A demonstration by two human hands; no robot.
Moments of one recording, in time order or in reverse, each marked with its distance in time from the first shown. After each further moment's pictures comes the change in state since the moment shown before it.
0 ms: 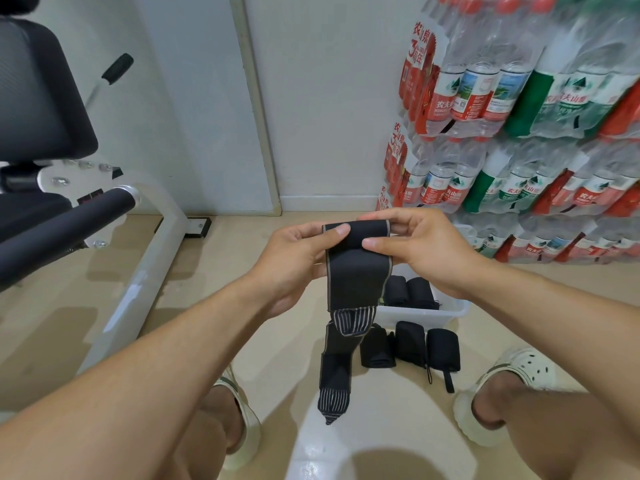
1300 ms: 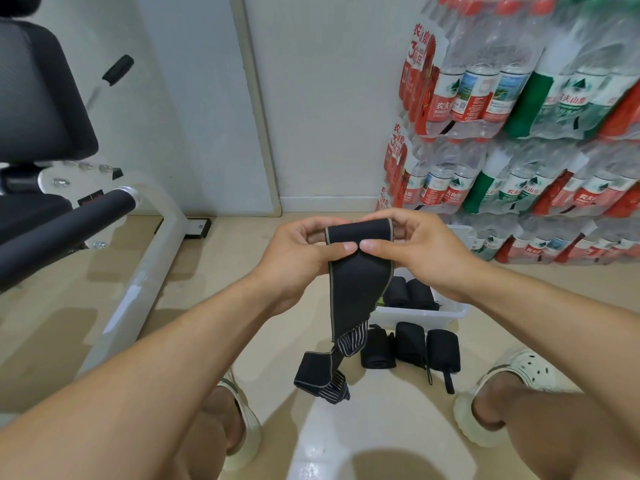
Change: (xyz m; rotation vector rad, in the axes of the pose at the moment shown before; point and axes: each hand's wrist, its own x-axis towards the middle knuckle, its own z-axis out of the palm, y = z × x) left_hand 0.002 0.000 0.001 0.086 0.036 0.088; right_hand -0.001 0.003 -0.001 -0.046 -0.032 -0.012
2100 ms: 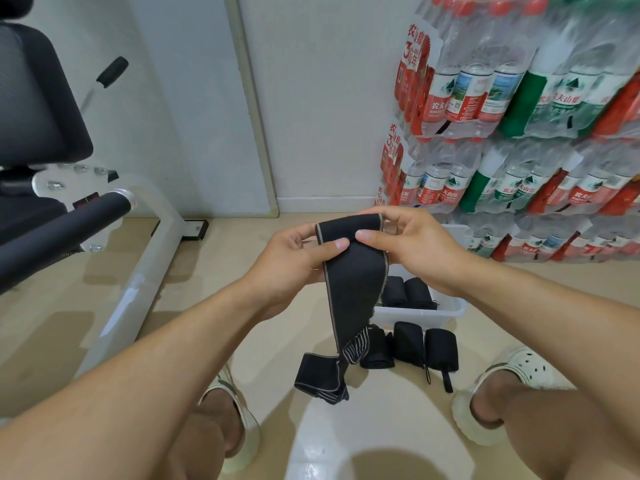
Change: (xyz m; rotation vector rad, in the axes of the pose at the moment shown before) left_hand -0.003 -0.002 -0.007 0.007 -0.113 -0.030; right_hand 0.010 0.001 0.000 -0.017 0.000 0.007
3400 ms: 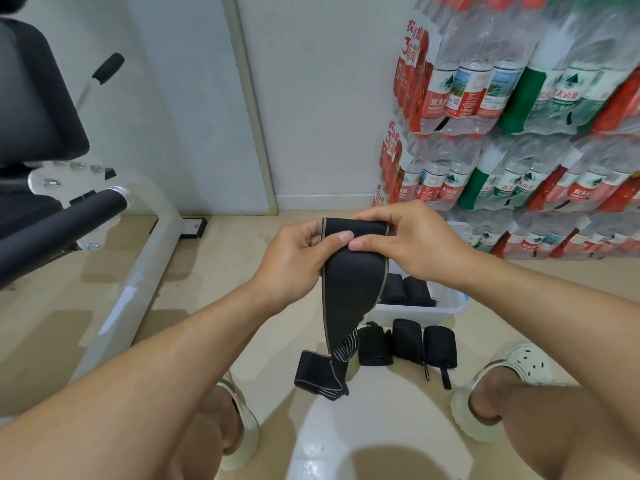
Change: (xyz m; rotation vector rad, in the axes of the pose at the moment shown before) left_hand 0.001 -0.003 0.012 0.230 0.076 0.135; right_hand 0.001 -0.009 -0.004 -0.464 -0.011 -0.190
